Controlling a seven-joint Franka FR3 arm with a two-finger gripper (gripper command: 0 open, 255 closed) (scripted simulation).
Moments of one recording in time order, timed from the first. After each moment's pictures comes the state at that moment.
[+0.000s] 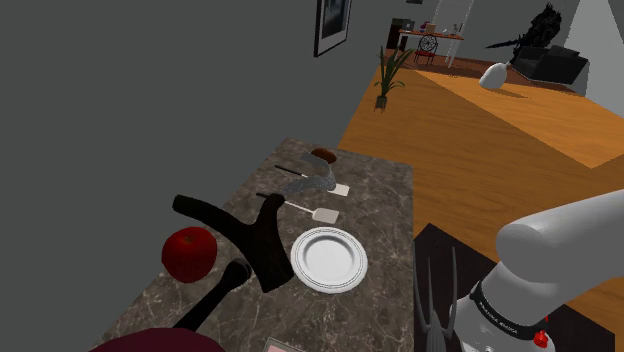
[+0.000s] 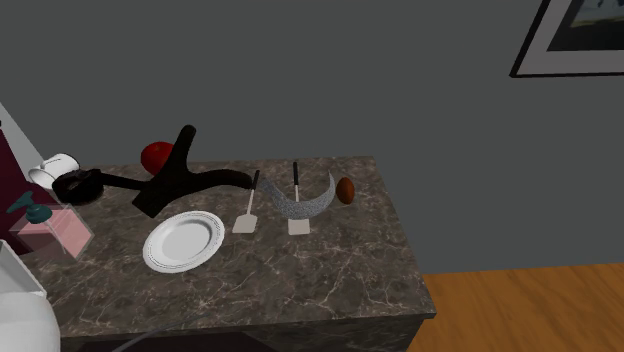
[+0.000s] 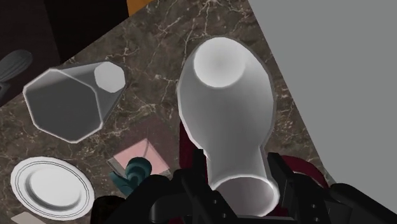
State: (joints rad) arm -0.52 -0.47 1.76 -1.58 0.30 1.69 1.33
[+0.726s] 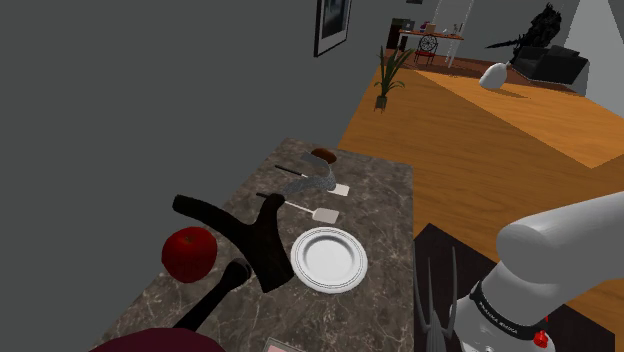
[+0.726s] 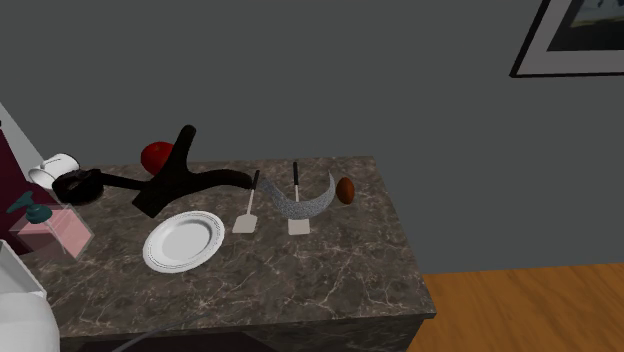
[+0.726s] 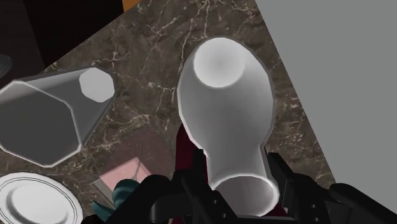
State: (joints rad) arm -0.51 -0.49 1.79 -1.71 0.34 1.83 1.33
